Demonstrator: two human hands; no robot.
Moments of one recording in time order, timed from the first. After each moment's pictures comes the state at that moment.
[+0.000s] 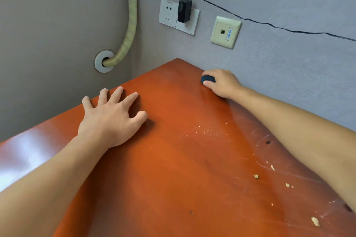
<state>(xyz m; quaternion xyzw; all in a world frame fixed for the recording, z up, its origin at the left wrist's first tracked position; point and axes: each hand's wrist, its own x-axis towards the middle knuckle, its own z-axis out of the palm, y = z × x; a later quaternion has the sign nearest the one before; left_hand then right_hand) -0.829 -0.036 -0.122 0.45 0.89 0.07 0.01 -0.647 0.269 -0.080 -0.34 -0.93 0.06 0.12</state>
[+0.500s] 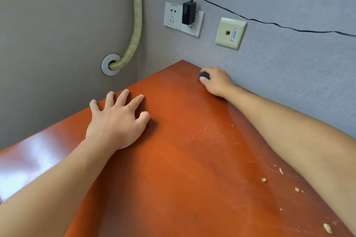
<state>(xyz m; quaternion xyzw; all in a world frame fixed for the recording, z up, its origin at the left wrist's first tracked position) -0.829 -0.035 -0.124 0.45 0.89 0.07 0.01 -0.683 0.268 -0.091 -0.38 -0.91 0.09 0.14</state>
